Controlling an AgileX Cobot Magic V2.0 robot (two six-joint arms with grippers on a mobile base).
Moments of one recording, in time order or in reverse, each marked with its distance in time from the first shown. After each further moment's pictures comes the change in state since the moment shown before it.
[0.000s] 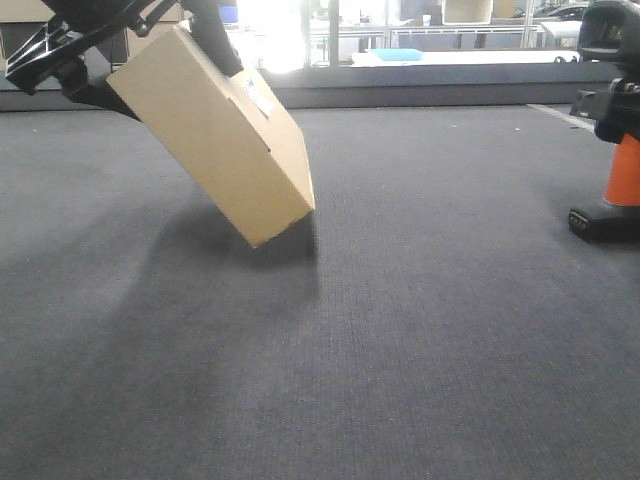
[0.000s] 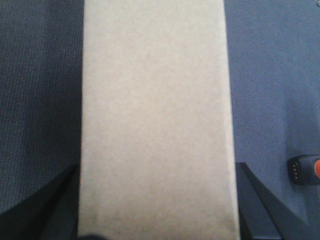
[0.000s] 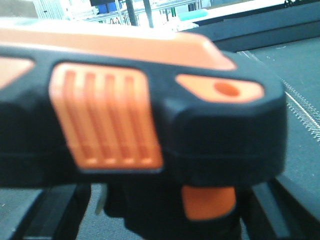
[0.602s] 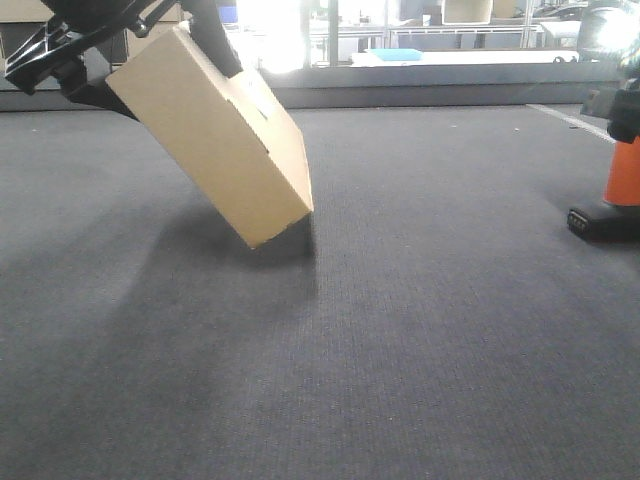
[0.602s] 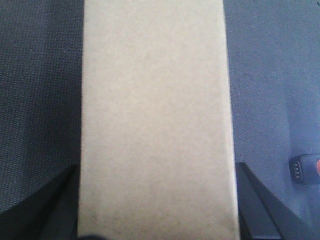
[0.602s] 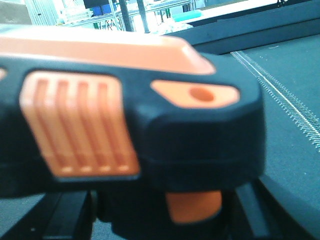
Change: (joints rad) left arm 0.000 0.000 0.000 0.008 0.000 0.000; right arm -0.001 0.001 0.000 0.012 0.000 0.008
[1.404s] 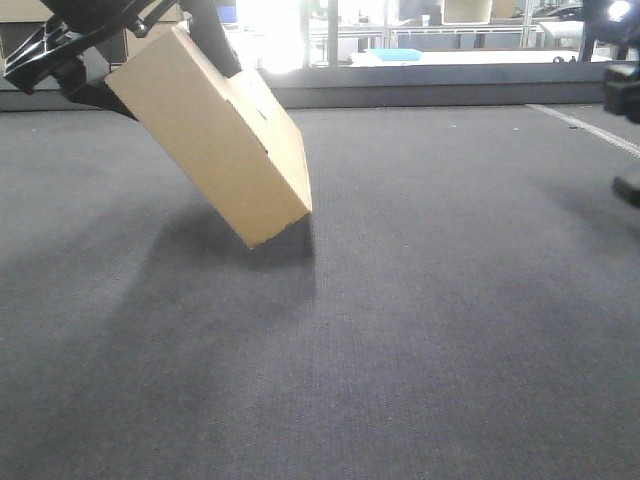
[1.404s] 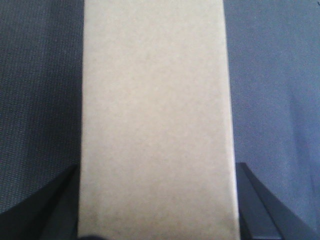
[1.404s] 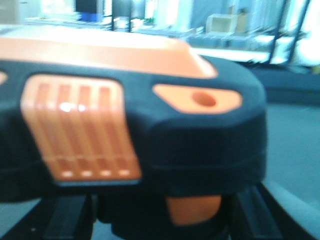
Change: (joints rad) left arm 0.000 0.000 0.000 0.002 0.000 0.000; right arm 0.000 -0.053 -0.028 0.127 -0.026 -0.353
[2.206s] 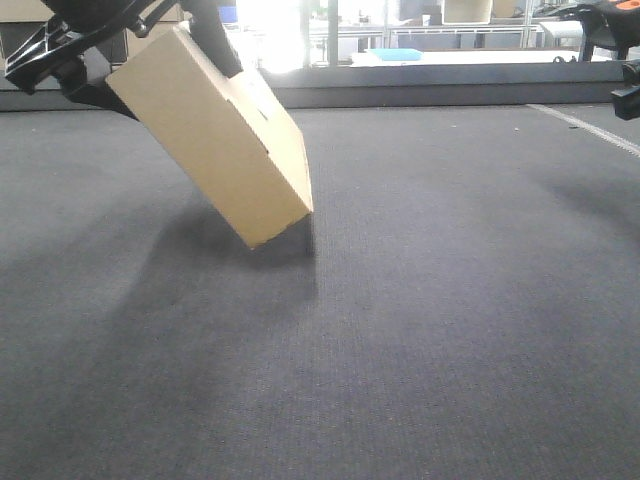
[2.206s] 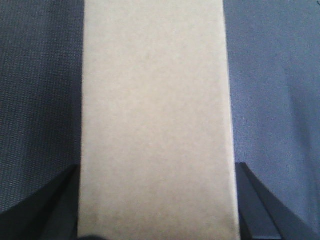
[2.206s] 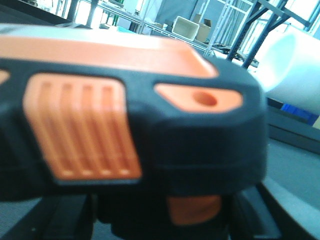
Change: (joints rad) left arm 0.000 0.000 0.000 0.000 0.000 0.000; right arm -0.001 -0.003 -0.094 0.093 0.130 -0.326
